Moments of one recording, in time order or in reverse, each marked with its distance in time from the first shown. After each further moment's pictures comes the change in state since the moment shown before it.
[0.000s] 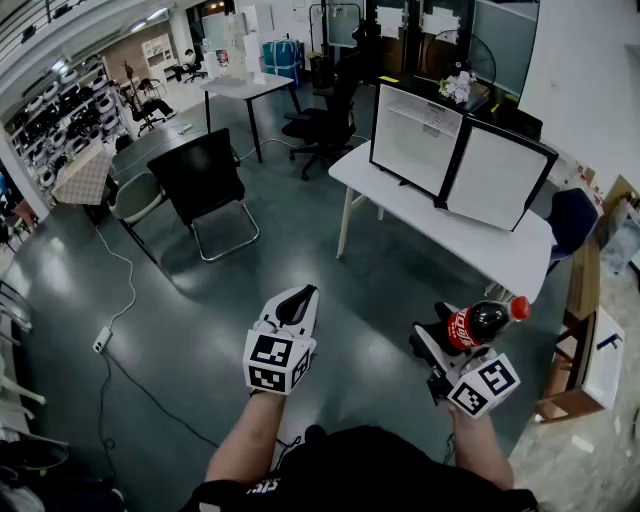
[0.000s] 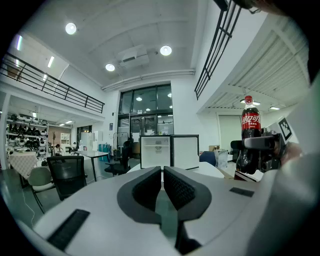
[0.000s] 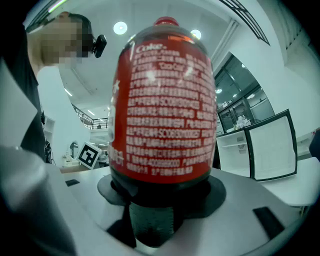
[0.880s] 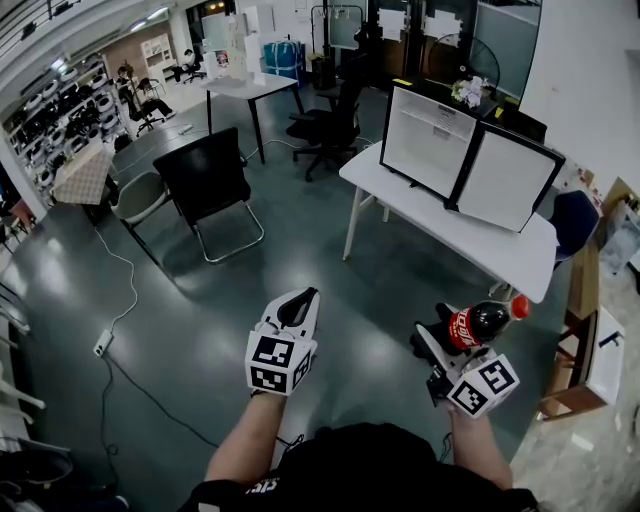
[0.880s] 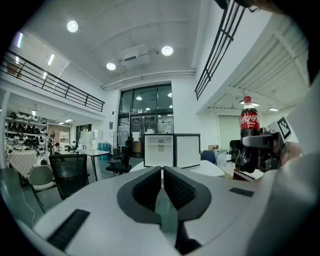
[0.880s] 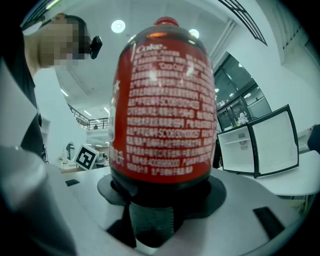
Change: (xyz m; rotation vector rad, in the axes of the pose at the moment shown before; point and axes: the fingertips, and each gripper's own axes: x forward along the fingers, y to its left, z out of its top) left arm -0.034 0.059 -0.021 -0.008 0.008 -0.017; right arm 0.044 0.048 -0.018 0.025 -0.002 -0.035
